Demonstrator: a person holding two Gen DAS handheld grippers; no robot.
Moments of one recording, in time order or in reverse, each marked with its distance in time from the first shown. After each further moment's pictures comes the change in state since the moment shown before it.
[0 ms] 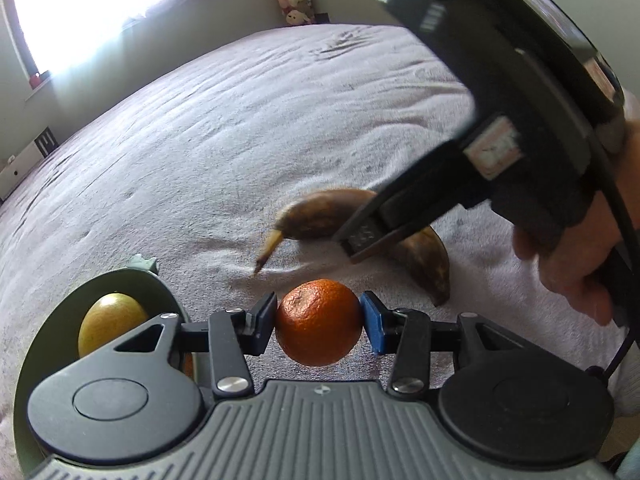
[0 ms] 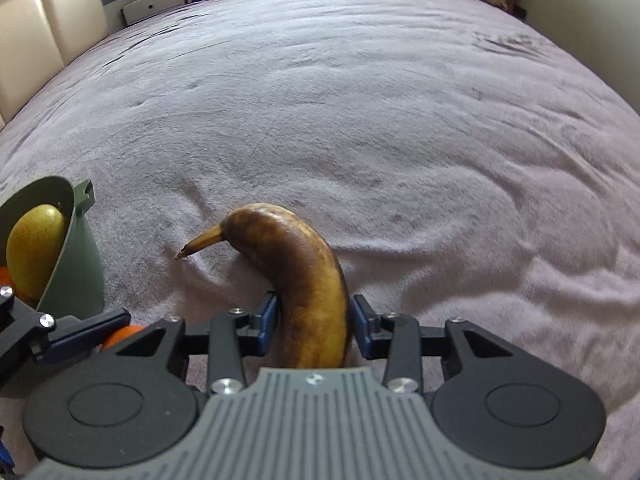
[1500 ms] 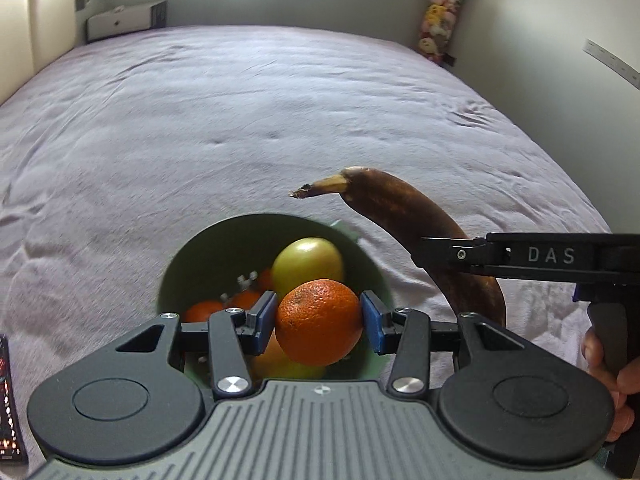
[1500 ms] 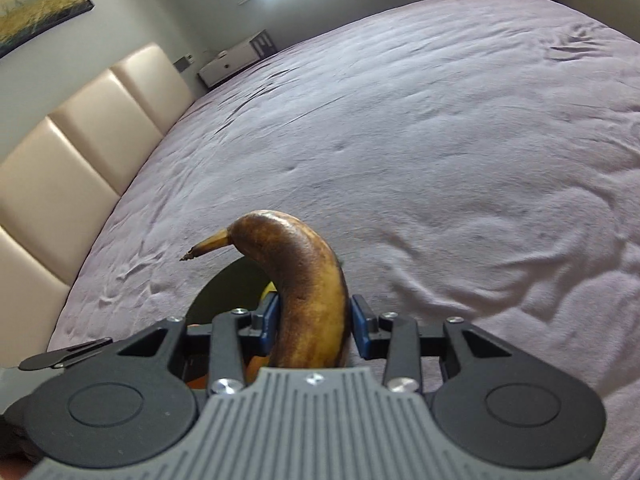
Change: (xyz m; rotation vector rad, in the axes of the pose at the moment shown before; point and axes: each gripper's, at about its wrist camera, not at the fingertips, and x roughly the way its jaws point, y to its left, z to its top) left arm -0.104 0.154 -0.029 -0.562 0.036 -0.003; right arm -0.105 0.094 0.017 0.108 -0.087 0.370
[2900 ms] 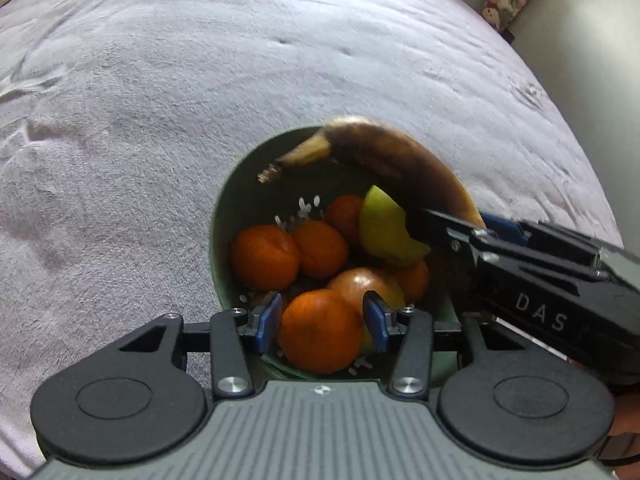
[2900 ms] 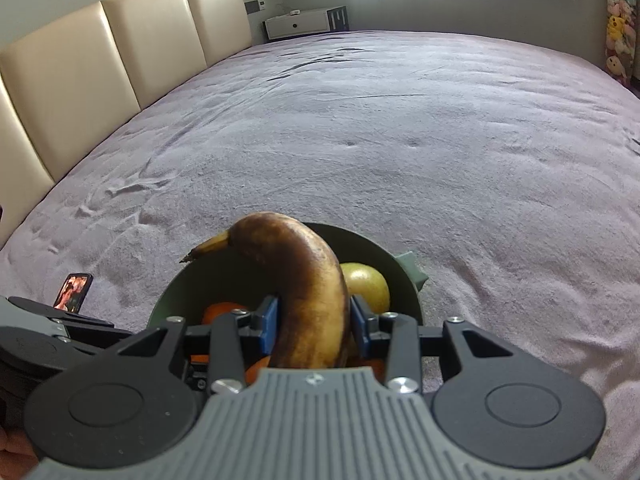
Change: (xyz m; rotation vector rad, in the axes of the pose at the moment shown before) left arm 0.044 0.073 -0.013 -0.232 0.213 -0.018; right arm 0.078 0.052 -0.015 -0.361 0.025 -0.045
